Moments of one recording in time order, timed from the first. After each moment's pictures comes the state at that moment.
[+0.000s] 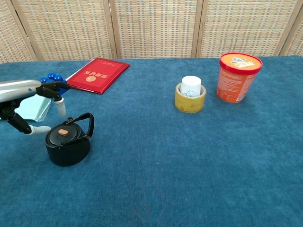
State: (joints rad) left arm -0.60 -1.30 -0.04 -1.67 1.22 0.96 0.19; right arm 0.04 -1.06 0.07 -1.72 -1.44 1.46 0.00
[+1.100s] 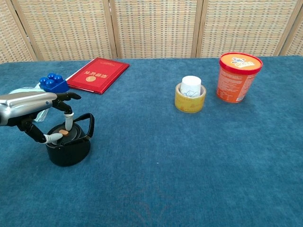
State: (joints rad) left arm -0.62 -1.40 -0.04 -1.62 1.14 0.95 0.34; right arm 0.05 -1.05 0.07 -1.71 -1.43 1.45 0.03
